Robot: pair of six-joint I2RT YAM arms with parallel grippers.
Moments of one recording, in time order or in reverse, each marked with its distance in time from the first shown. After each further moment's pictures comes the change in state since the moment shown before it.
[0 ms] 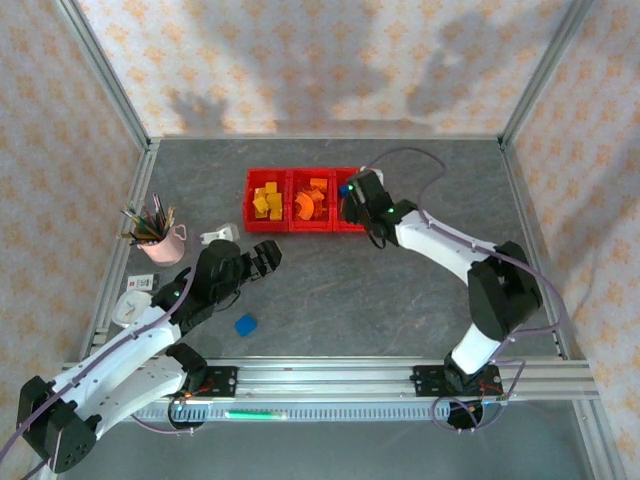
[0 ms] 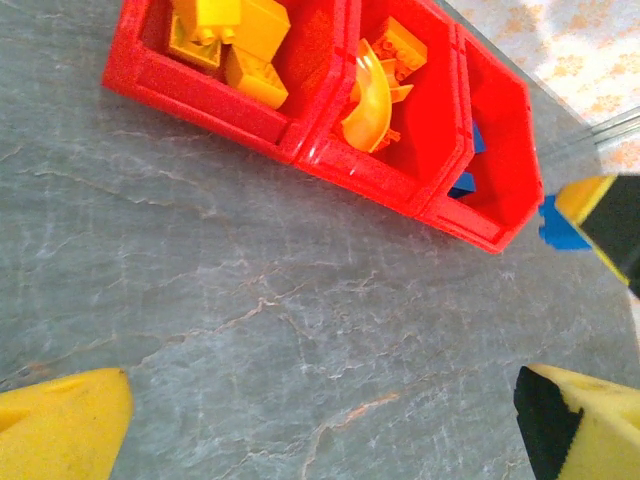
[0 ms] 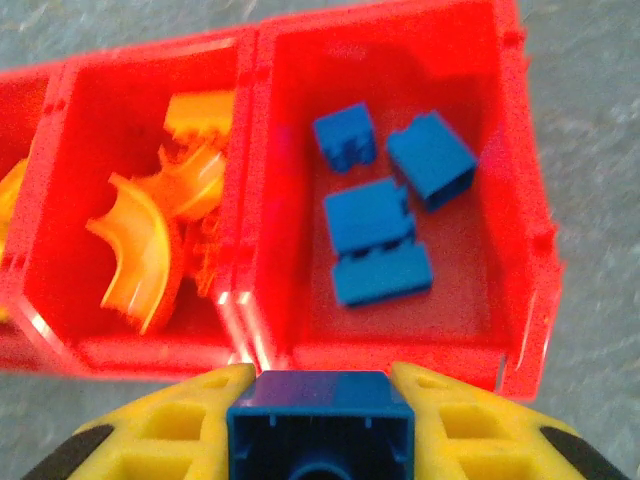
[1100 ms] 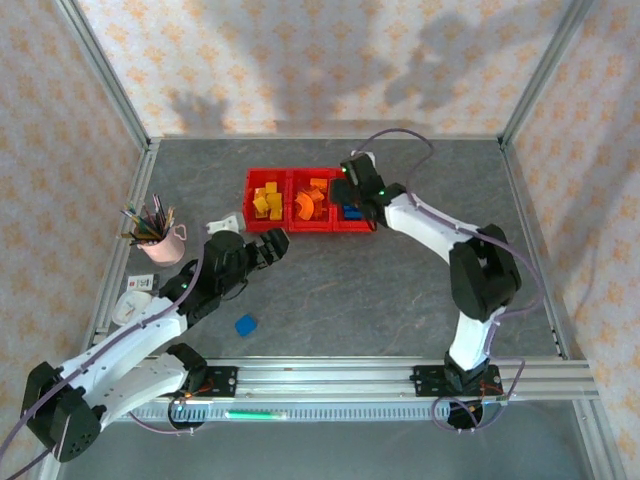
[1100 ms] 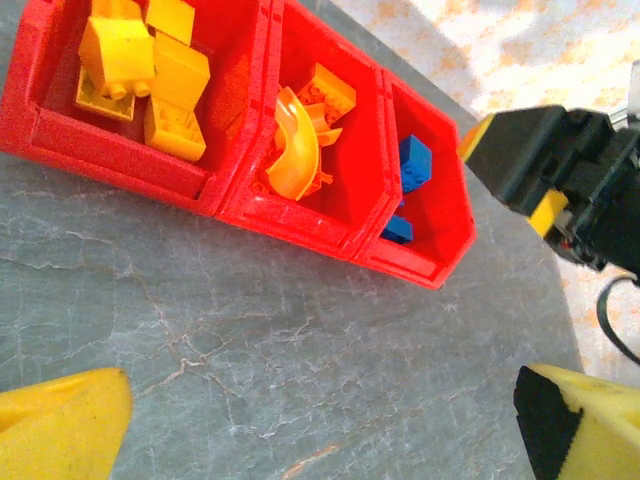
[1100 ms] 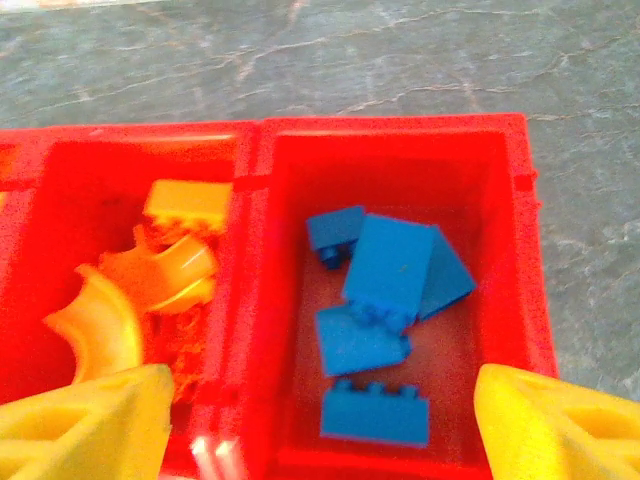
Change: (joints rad) left arm 0.000 0.054 0.032 0.125 0.005 0.007; right arm 0.002 0.110 0.148 -0.005 0.031 -0.123
